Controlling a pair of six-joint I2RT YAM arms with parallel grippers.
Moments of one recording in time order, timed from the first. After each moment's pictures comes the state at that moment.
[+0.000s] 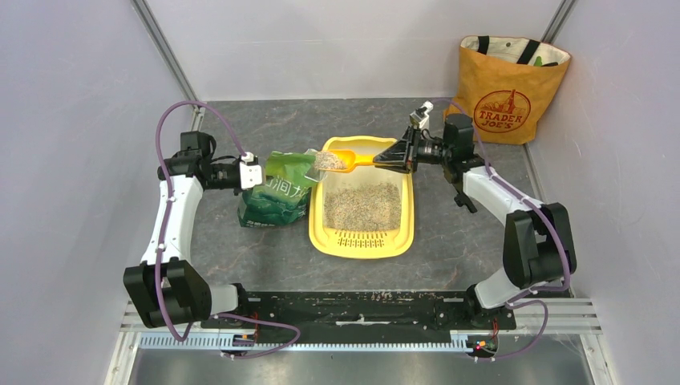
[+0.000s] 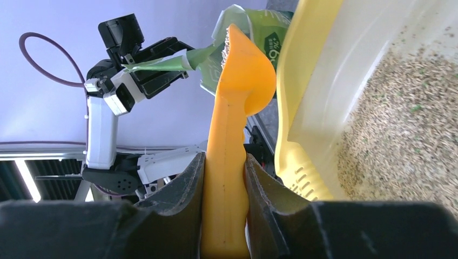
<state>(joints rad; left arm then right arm) 0.14 1.29 1.17 -1.03 1.07 1.68 0.23 1.57 1.02 0.25 -1.06 1.05</state>
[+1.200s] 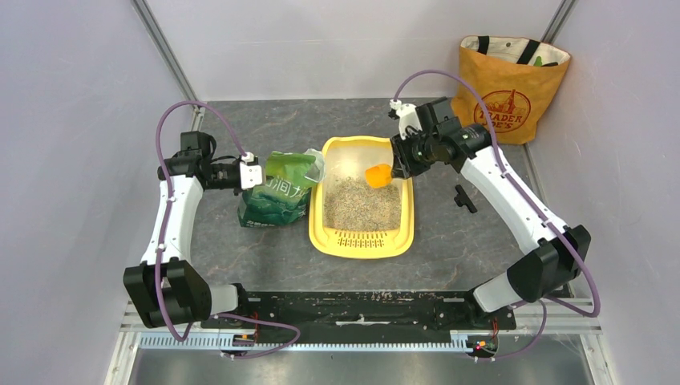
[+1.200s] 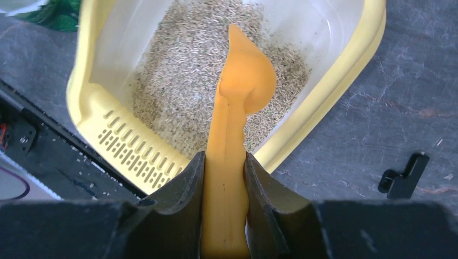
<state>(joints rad) 0.14 1.29 1.17 -1.03 1.07 1.68 0.44 1.48 1.50 -0.89 -0.25 0.00</state>
